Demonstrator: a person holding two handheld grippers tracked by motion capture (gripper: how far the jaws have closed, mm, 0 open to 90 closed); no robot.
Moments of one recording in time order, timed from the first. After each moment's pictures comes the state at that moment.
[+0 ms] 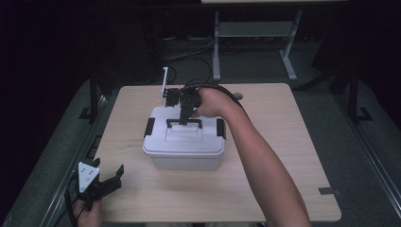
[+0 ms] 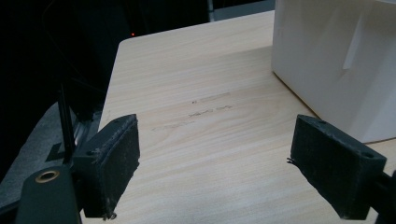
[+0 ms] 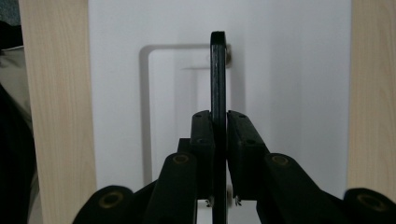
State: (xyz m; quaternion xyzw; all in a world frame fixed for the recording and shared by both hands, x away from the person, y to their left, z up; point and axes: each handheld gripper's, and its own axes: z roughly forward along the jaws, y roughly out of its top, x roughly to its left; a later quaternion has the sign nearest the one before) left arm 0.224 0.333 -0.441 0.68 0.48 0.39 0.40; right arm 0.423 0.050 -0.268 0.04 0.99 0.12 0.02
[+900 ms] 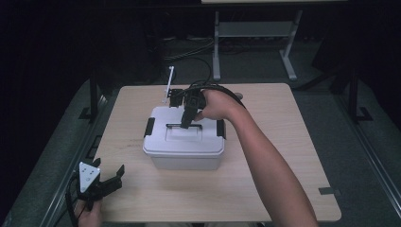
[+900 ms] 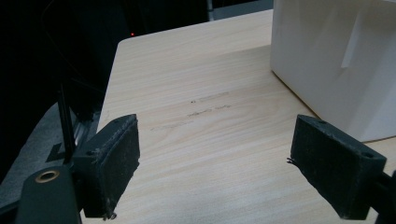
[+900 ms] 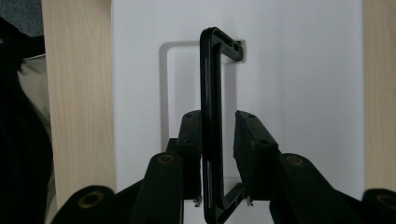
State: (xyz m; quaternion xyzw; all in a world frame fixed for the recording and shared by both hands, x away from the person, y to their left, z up) left arm 0.224 0.331 -0.442 0.68 0.48 0.39 0.40; right arm 0.416 0.038 -0.265 0.05 0.99 0.14 0.00
